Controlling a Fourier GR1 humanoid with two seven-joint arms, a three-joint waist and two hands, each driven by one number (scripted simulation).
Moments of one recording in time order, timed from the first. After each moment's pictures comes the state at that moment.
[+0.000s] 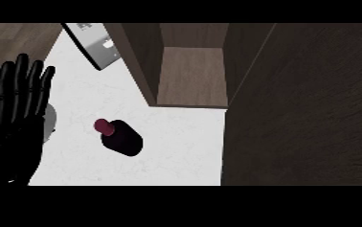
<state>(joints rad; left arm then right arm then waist) -0.02 0.08 0.01 -2.10 0.02 -0.01 0.00 0.03 -0.12 -0.01 -2.10 -0.04 -0.01 0.02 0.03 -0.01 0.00</state>
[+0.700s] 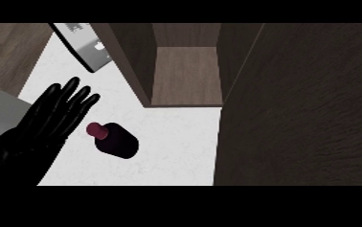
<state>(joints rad) 0.01 0.21 -0.05 -2.14 0.51 -0.32 0.20 0.19 -0.09 0.16 -2.36 -0.11 0.03 0.19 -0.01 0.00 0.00</state>
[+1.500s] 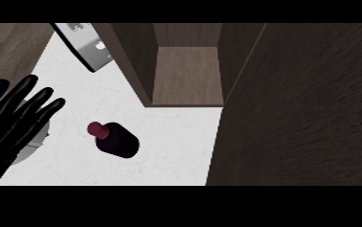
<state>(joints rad) -0.03 0.32 0.10 -2.30 0.78 -0.21 0.50 0.13 -0.04 0.43 -2.49 0.02 -0.13 0.45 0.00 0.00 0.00</state>
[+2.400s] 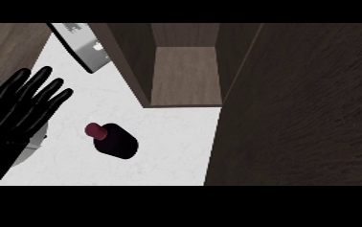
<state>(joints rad) -0.04 0.30 0.11 -2.20 0.70 -0.25 0.49 0.02 -0.11 0.52 -2.51 0.07 -0.28 0.58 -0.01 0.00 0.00</state>
